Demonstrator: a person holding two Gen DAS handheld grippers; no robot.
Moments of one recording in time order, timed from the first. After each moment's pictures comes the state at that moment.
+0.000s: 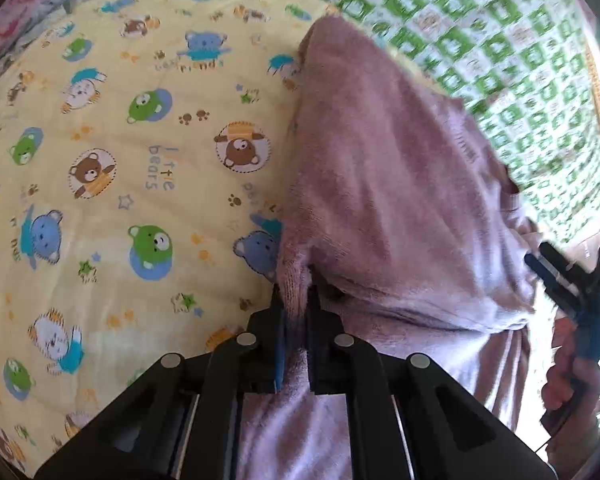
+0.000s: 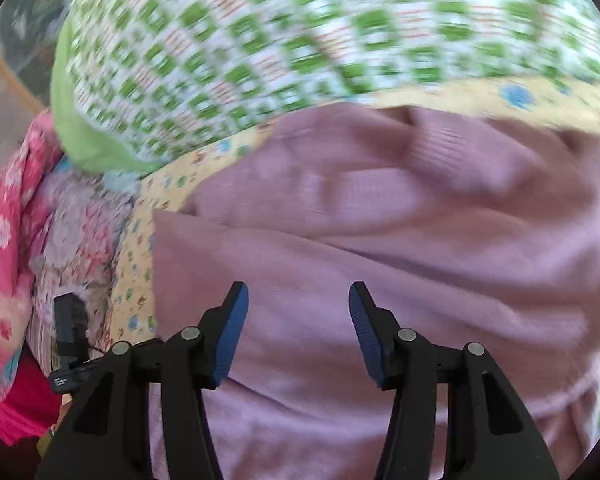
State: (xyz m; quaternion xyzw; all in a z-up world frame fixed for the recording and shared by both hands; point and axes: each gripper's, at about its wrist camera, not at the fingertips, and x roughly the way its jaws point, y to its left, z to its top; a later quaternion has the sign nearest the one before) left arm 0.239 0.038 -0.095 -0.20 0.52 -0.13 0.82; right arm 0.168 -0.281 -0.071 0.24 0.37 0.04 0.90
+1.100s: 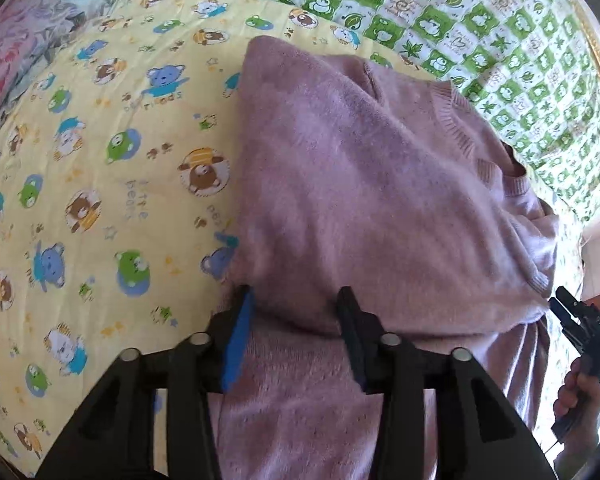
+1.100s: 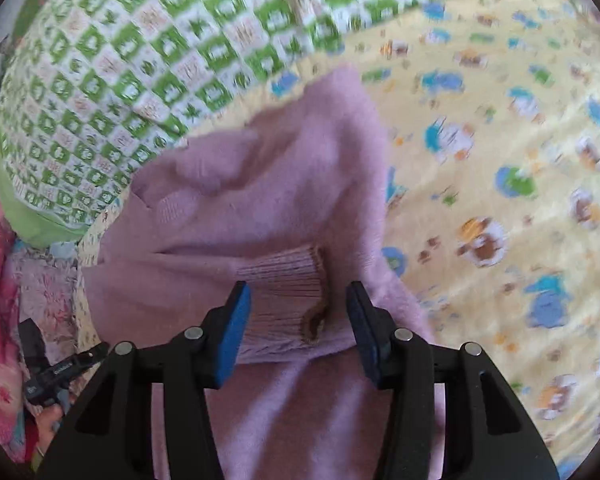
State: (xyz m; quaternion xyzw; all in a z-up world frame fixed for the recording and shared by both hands) left arm 0.248 0.008 -0.078 -0.14 0.54 -0.11 0.83; right arm 0.078 -0.389 -0.103 0.31 0.36 -0.08 0.88
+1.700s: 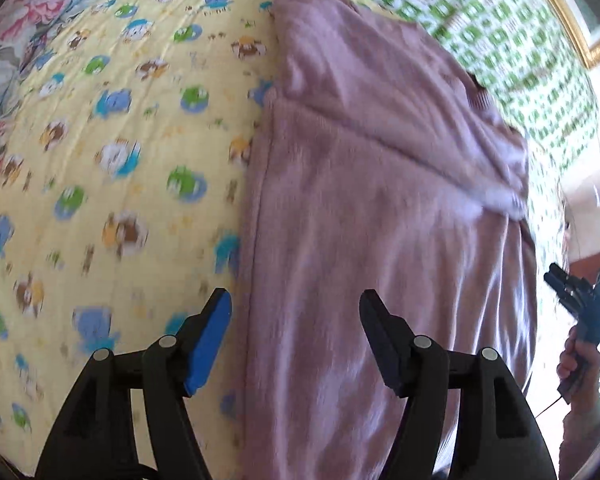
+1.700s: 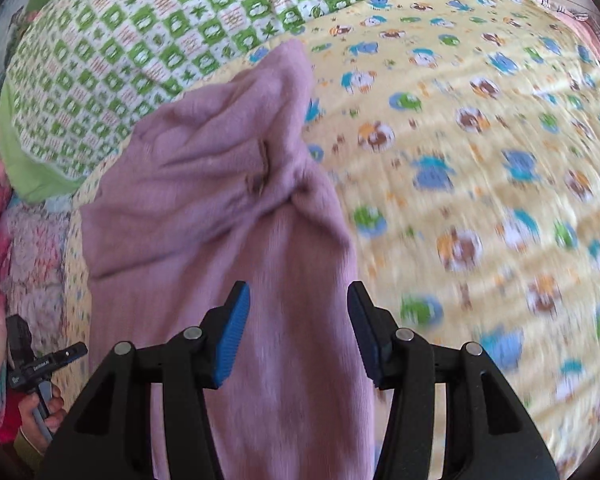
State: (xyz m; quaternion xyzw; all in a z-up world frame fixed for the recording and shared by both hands) left arm 0.114 0.046 -0.086 -0.12 0.58 -0.15 0.79; right arm -0.036 -0.364 -0.111 0.28 0.40 -0.08 0.87
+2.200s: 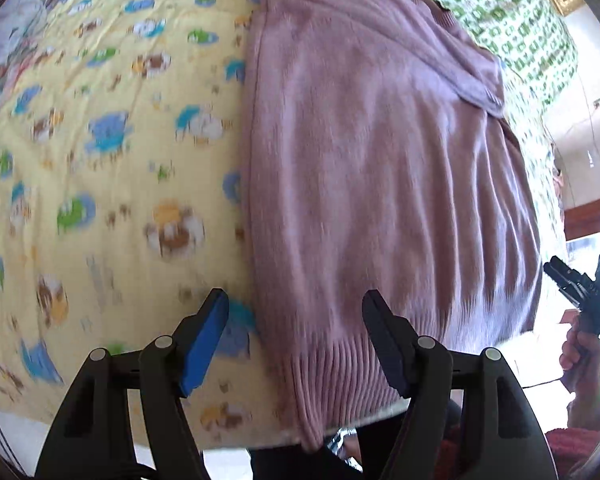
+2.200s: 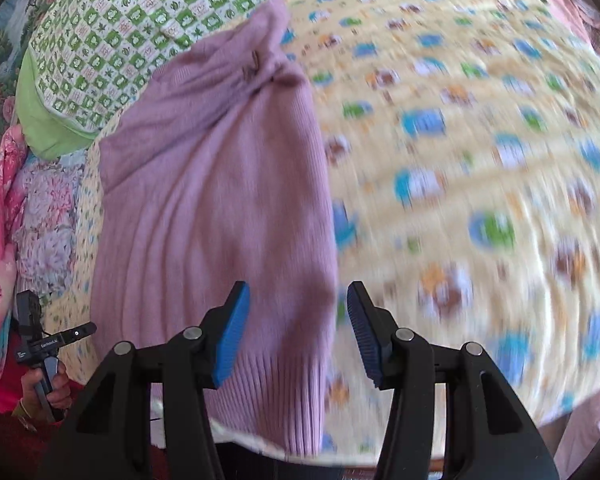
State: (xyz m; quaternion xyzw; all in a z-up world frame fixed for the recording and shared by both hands) left arm -0.012 0.058 -0.108 -0.09 0.62 -0.19 0.76; right arm -0.174 -0.305 -0.144 0.31 0.43 -0.08 0.84
